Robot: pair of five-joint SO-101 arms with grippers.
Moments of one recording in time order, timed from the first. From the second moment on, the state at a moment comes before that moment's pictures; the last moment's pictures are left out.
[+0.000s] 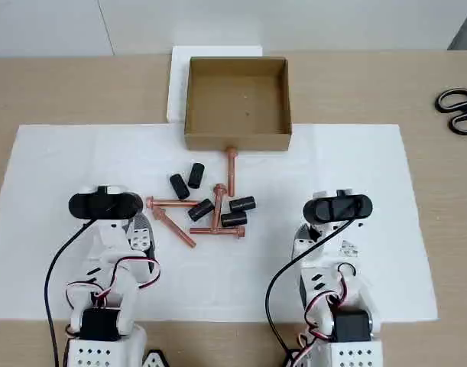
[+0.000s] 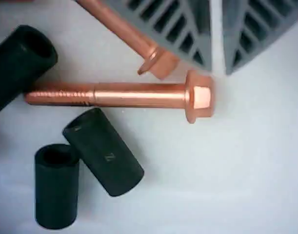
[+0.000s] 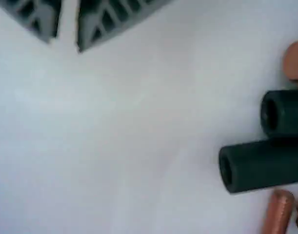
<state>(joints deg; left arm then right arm) -1.6 -99.6 96.7 47.3 8.2 -5.7 -103.0 96.0 54.0 -5.5</state>
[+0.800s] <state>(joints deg) -1.1 -99.6 96.7 47.3 8.2 -6.2 -103.0 96.0 54.0 -5.5</state>
